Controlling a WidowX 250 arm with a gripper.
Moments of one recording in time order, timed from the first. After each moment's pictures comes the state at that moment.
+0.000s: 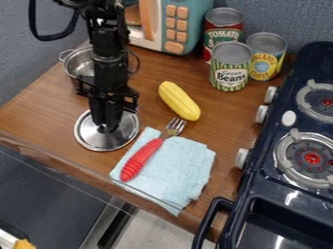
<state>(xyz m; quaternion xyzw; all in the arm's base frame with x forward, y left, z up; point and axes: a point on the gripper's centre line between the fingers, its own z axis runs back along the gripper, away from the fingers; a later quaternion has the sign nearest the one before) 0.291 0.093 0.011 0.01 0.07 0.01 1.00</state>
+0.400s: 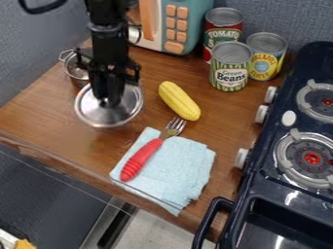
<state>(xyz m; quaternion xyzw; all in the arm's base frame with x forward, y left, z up) 0.304 0.096 0.059 0.03 0.03 0.02 1.00</state>
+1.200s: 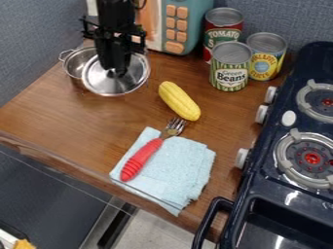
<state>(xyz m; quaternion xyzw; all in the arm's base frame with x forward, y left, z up) 0.339 0.106 0.078 0.02 0.01 0.00 1.00</state>
